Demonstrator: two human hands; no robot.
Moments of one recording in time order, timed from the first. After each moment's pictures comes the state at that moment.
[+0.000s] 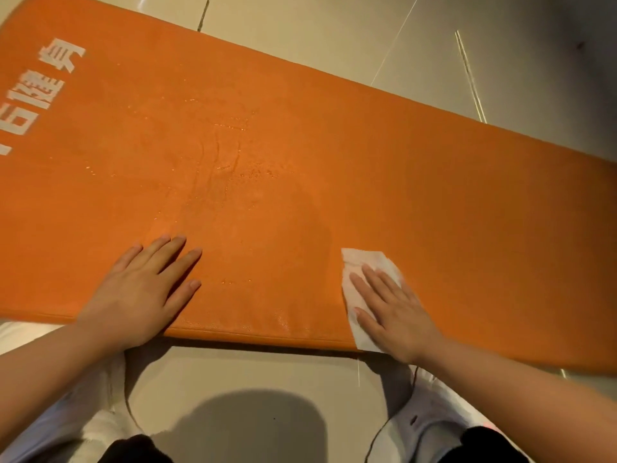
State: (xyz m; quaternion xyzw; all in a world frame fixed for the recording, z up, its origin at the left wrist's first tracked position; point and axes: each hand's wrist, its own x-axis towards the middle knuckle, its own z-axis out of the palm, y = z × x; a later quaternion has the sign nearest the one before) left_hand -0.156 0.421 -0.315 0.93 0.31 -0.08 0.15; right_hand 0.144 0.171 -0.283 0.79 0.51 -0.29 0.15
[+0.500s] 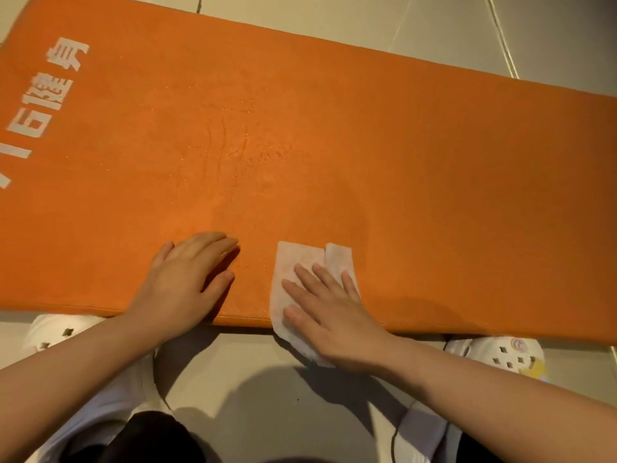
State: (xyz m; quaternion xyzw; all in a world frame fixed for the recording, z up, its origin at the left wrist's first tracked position) left_hand -0.130 0.401 -0.294 0.91 0.32 -0.05 0.24; right_hand 0.045 0.225 -0.268 0.72 0.54 -0.42 -0.01
